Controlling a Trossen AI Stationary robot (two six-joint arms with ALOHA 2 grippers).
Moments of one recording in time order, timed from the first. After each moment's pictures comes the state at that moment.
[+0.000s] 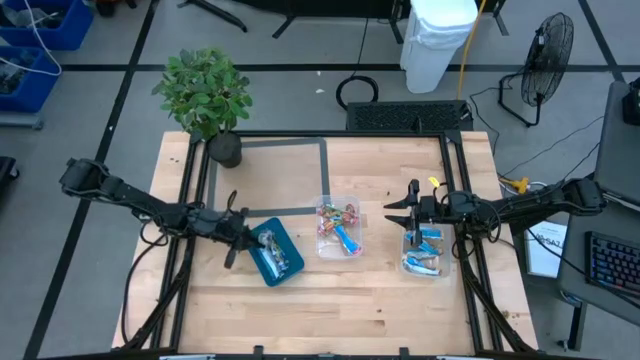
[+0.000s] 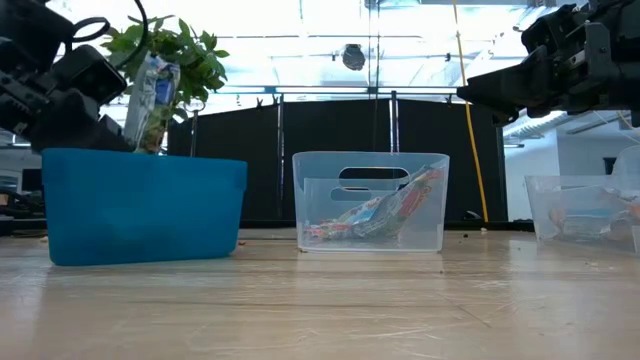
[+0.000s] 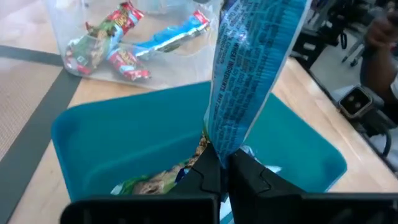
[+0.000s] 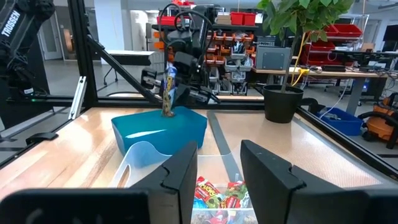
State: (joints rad) left arm -0.26 0.88 0.01 0.54 -0.03 -0.33; right arm 0.02 0.74 0.02 0.76 0.05 -0.02
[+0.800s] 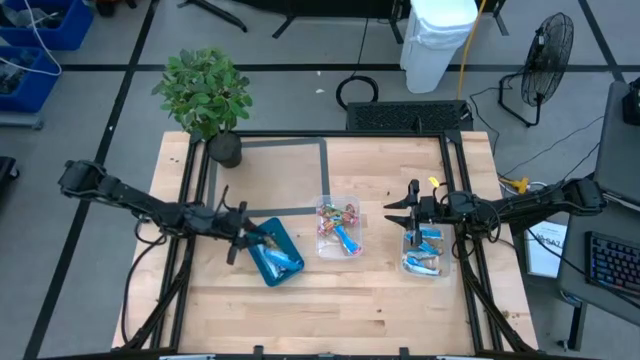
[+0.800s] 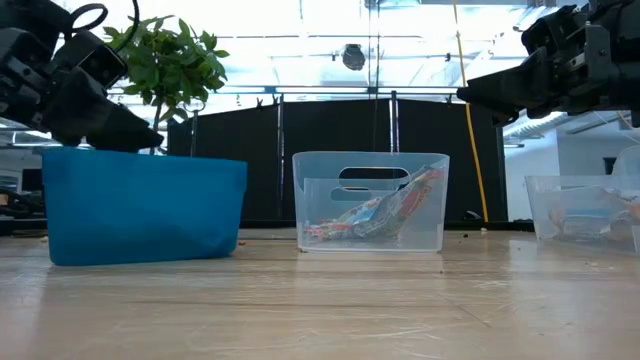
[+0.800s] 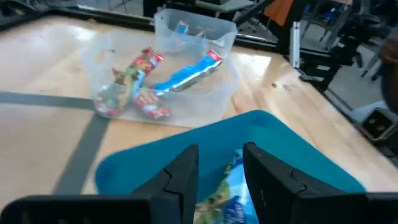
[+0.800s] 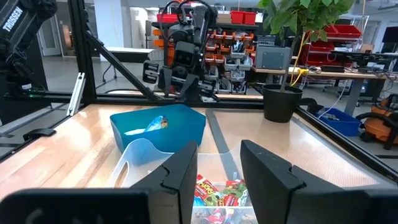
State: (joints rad) left arm -0.25 0.84 0.01 0.59 -0.10 -0.24; right arm 0.01 0.74 0.02 0.75 0.05 -0.03
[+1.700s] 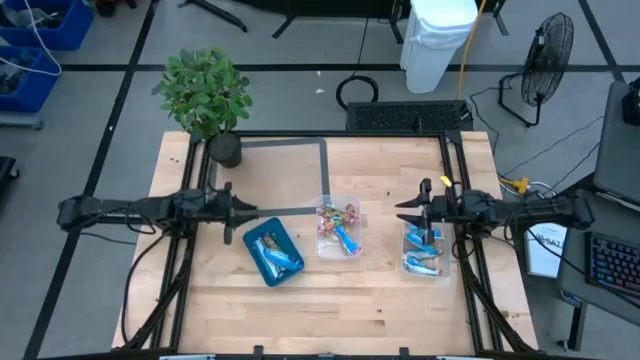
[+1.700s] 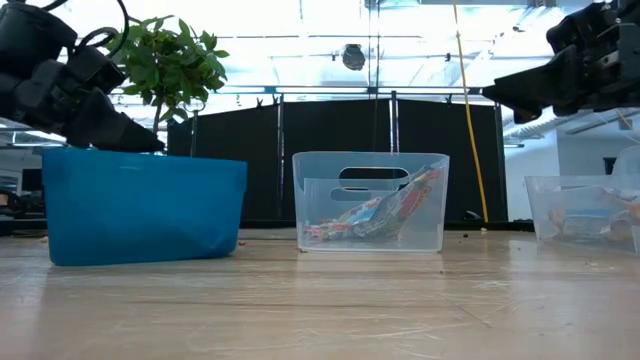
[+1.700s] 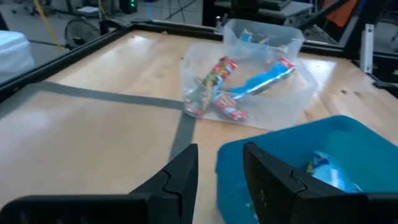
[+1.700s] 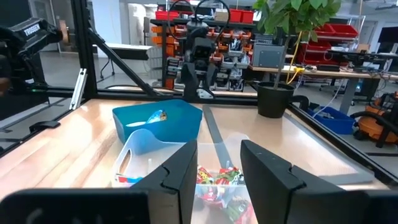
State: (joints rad) left arm 0.06 0.29 0.02 0.01 -0.02 -0.11; right arm 0.01 0.24 0.02 0.23 0.05 -0.05
